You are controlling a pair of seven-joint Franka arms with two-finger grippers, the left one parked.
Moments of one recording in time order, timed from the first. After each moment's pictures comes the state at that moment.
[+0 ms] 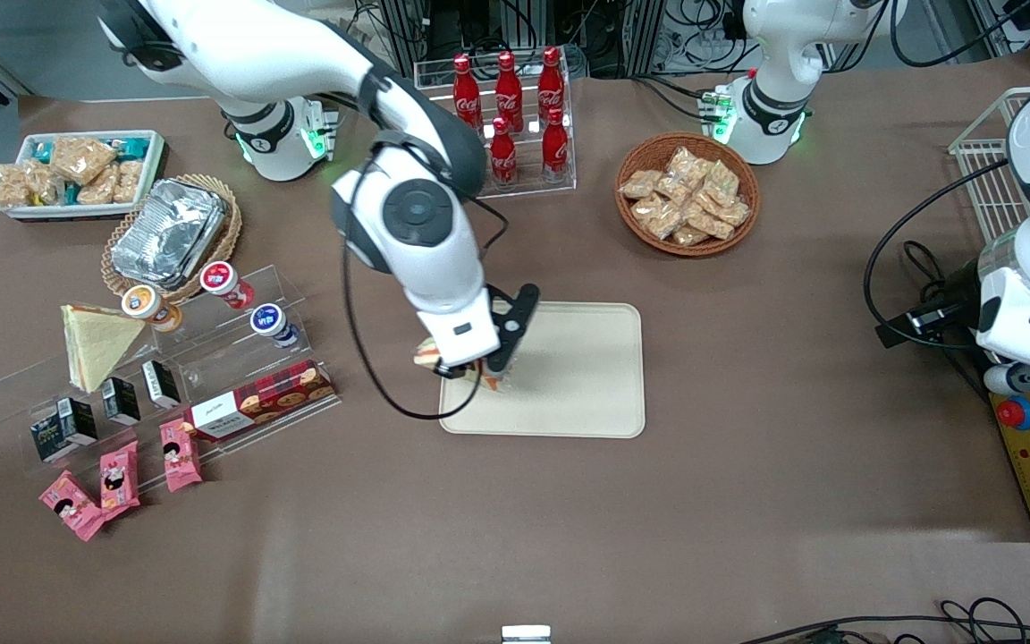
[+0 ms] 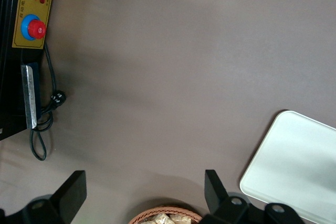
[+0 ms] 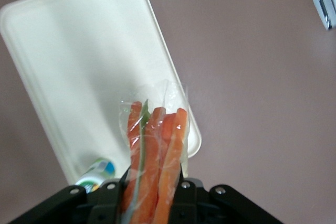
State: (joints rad) arm 0.57 0.60 0.17 -1.30 -0.18 1.99 -0.40
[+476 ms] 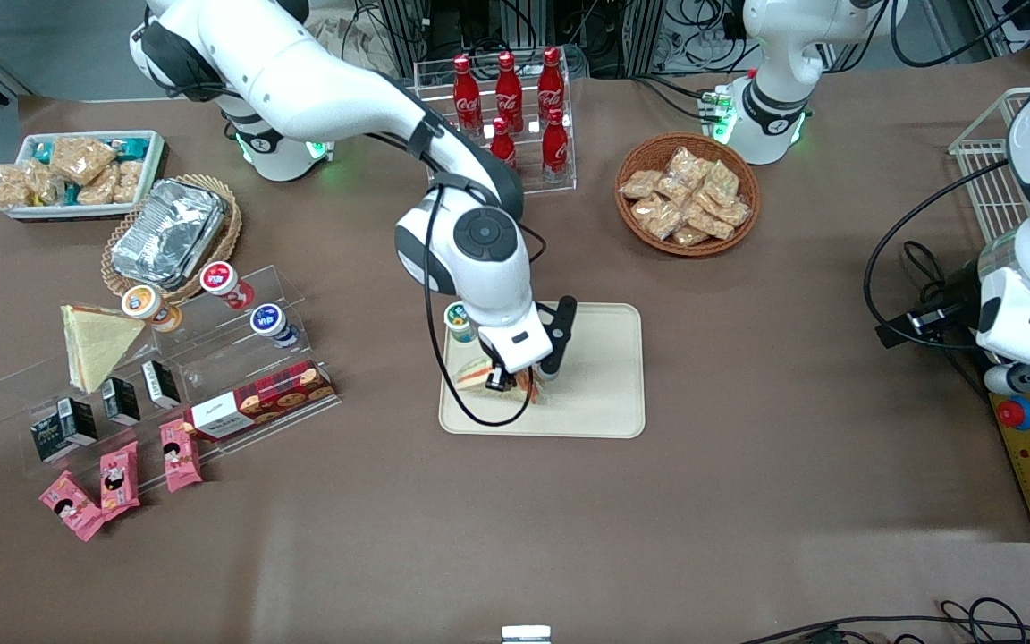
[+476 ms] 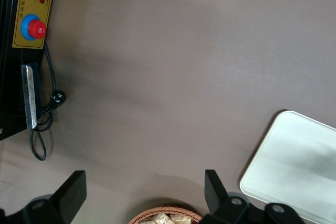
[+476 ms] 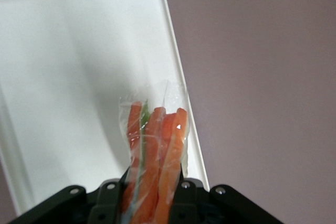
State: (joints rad) arm 0.61 0.75 0.17 -1.31 -0.23 2.19 -0.44
